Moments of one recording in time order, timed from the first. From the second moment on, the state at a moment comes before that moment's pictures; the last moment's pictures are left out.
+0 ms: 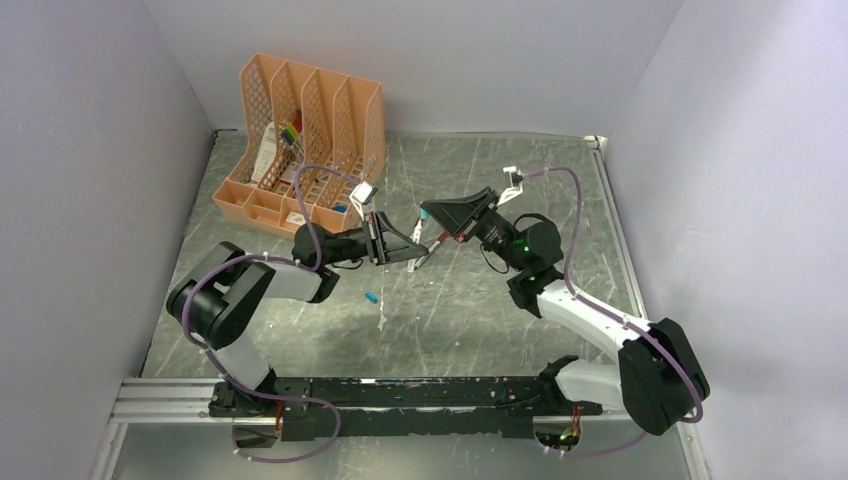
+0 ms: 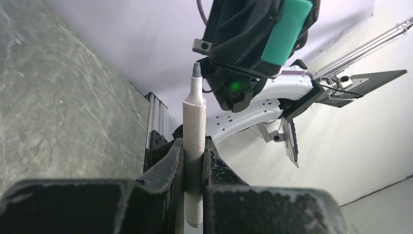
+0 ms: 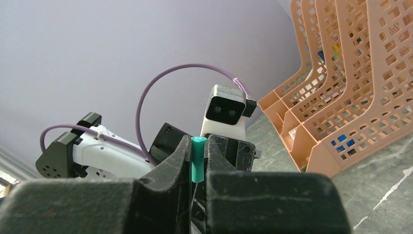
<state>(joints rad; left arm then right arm) -0.57 1.69 0.58 1.51 0.87 -1.32 0.54 1.20 0.58 1.00 -0.38 0.90</state>
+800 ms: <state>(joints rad) -0.61 1.67 0.64 1.52 0.88 -1.35 0.54 1.20 0.58 1.00 -0.39 0.88</state>
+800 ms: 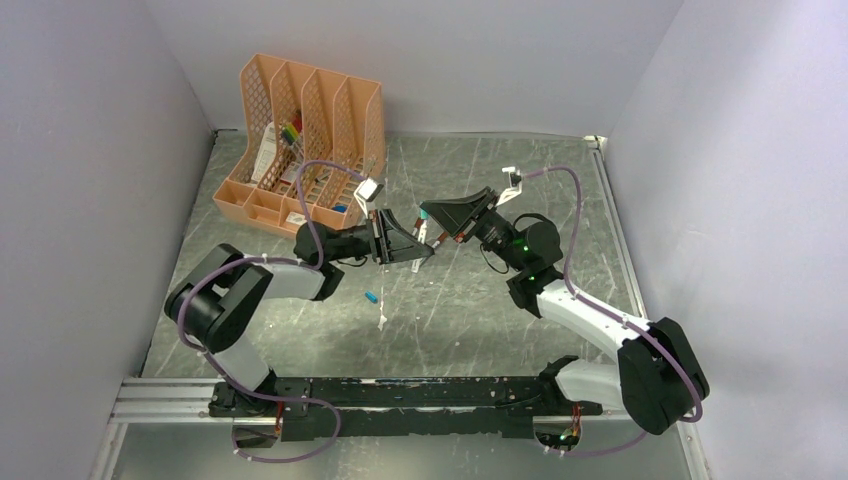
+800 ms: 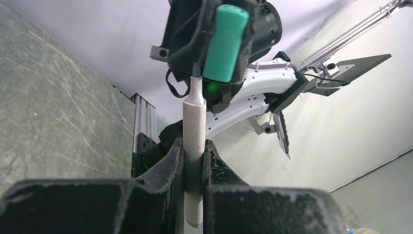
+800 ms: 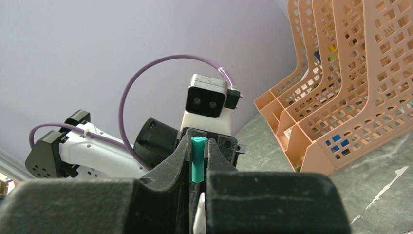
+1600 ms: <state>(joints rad) -0.62 1.65 0.64 1.52 0.90 -1.35 0.54 1.20 0.58 1.00 -0.37 0.85</state>
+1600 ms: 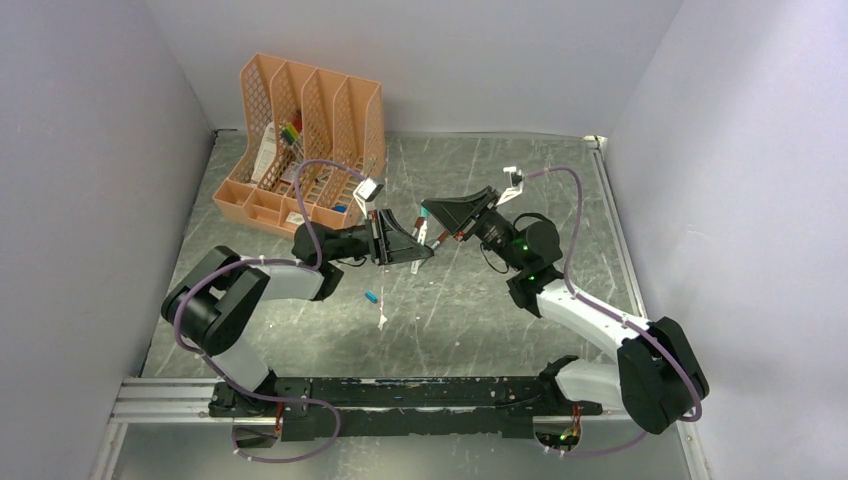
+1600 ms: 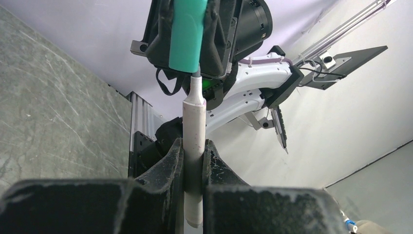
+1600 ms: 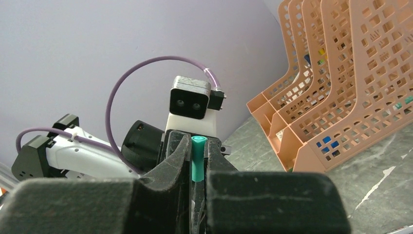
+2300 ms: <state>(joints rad) -0.62 1.64 0.64 1.52 0.90 -1.34 0.53 1.19 0.58 0.98 -0.35 0.85</state>
